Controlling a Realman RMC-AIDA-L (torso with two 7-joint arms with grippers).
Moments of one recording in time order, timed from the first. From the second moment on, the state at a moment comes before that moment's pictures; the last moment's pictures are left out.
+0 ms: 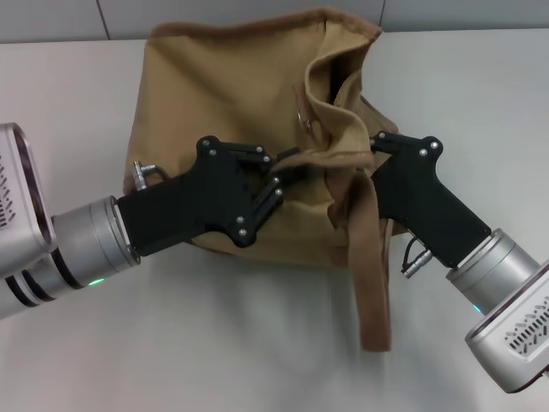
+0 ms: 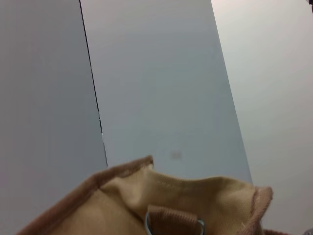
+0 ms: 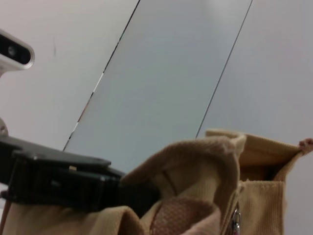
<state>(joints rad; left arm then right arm) -0.57 -2.08 1.16 0.14 1.23 1.63 -0.48 0.51 2.09 -0.25 0.35 -1.70 -1.51 -0.36</state>
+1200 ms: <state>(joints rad) -0.44 -2.08 1.06 0.14 1.00 1.79 -0.51 0.38 2.09 -0.18 0.17 -1.69 -1.48 -0.20</state>
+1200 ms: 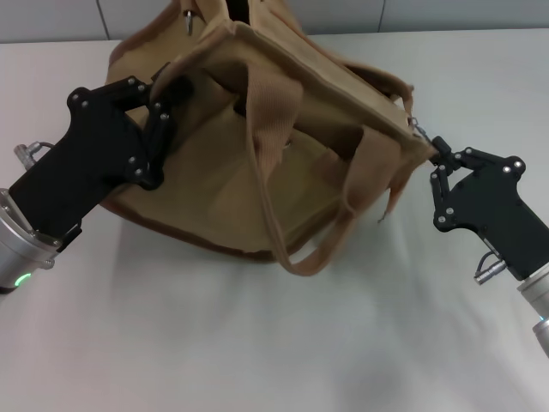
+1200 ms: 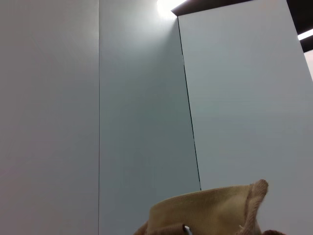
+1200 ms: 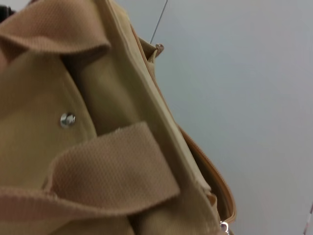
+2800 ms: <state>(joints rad) -0.45 -2.08 1.06 0.12 1.00 1.75 -0.51 0.53 2.08 -0.30 -0.09 -1.85 -1.44 1.01</state>
